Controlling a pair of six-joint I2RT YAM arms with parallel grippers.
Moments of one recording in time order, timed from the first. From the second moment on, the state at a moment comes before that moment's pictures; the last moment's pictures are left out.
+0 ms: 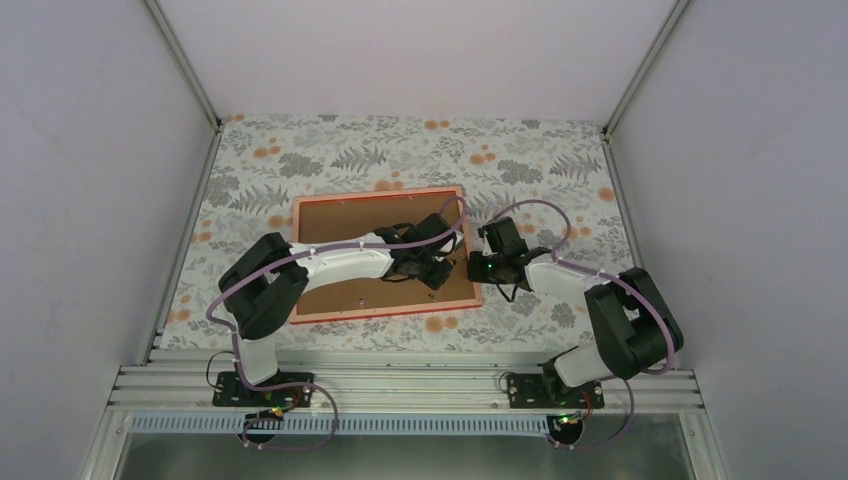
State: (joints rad) left arm -0.96 1.84 1.23 -0.42 0.04 -0.29; right arm 0.46 1.47 0.63 -0.20 -0.14 0.51
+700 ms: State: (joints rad) left arm -0.96 1.84 1.23 -0.46 0.02 -0.25; right arm 0.46 1.47 0.63 -0.20 -0.14 0.51
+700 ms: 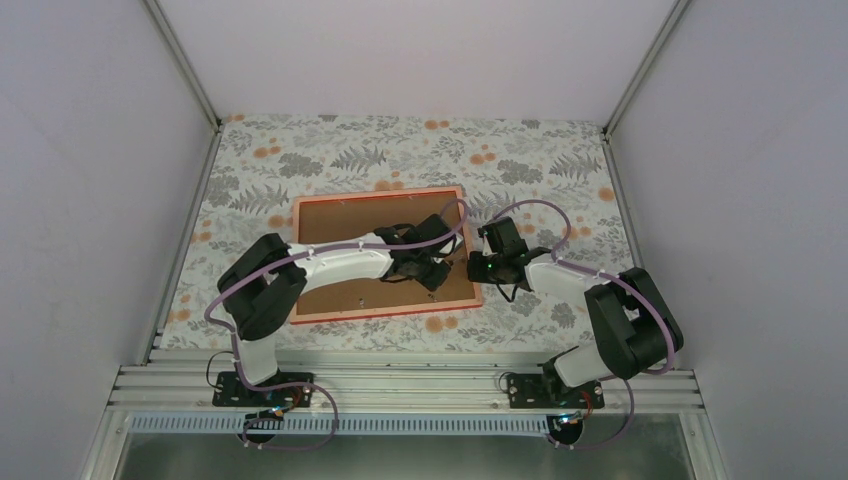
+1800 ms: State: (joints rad) left arm -0.96 1.77 1.23 -0.46 0.07 -0.31; right arm 0.46 1.46 0.62 -0.20 -0.14 0.51
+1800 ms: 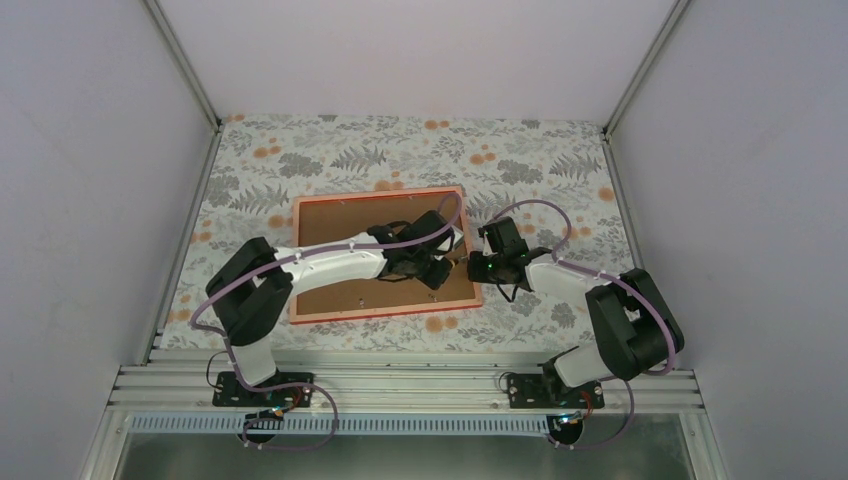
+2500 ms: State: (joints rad) left arm -0.97 1.81 1.20 -0.45 0.08 -0.35; right arm 0.46 1.46 0.62 -0.20 -0.14 0.51
